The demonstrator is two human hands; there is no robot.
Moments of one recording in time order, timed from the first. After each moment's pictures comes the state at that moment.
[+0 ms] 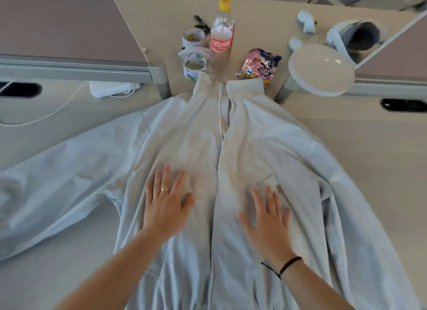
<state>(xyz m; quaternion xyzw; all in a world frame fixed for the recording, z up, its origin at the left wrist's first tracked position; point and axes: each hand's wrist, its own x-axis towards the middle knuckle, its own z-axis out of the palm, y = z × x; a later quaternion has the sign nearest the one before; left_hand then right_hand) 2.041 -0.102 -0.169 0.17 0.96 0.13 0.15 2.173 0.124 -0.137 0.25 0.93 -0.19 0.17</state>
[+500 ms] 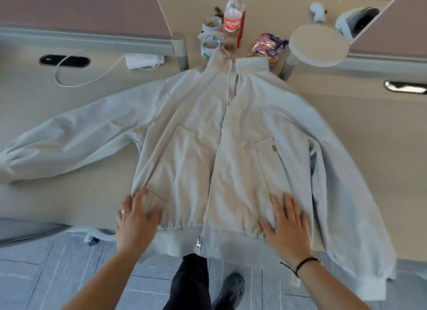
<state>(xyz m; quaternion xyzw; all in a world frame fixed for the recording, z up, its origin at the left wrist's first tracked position) 2.232 -0.207 -0.145 -0.12 0.95 0.21 0.17 2.348 0.151 -0.159 0.20 0.95 -0.14 0.18</state>
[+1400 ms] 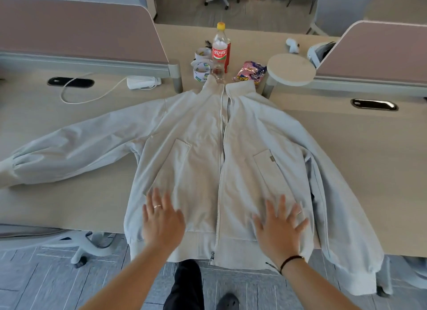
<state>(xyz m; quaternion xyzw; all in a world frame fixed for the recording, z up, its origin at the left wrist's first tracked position) 2.261 -0.126 -0.122 0.01 0.99 0.09 0.12 2.357 0.138 -0.124 0.26 0.95 -0.09 0.18</state>
